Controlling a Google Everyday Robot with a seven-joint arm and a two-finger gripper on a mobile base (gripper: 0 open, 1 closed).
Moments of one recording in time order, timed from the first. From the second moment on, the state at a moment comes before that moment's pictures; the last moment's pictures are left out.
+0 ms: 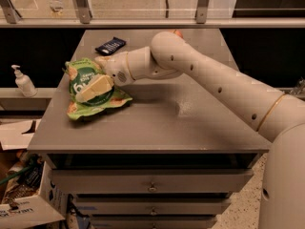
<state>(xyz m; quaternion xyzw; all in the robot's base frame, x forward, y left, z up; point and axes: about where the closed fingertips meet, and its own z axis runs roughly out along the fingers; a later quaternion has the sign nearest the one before) 0.628 0.185 0.846 -0.54 0.60 0.41 0.42</state>
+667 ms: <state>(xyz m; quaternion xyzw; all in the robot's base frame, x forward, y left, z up) 0.637 0.129 0.869 -0.50 0.62 0.38 0.47</state>
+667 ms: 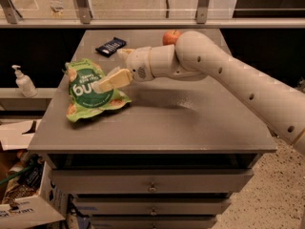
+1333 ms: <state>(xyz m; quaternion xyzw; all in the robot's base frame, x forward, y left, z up) 0.663 0.065 0.873 -0.45 0.65 0.33 0.51</state>
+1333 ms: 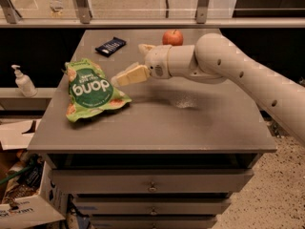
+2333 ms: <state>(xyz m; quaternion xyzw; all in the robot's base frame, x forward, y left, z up) 0.718 0.055 0.883 -0.43 0.65 0.29 0.56</state>
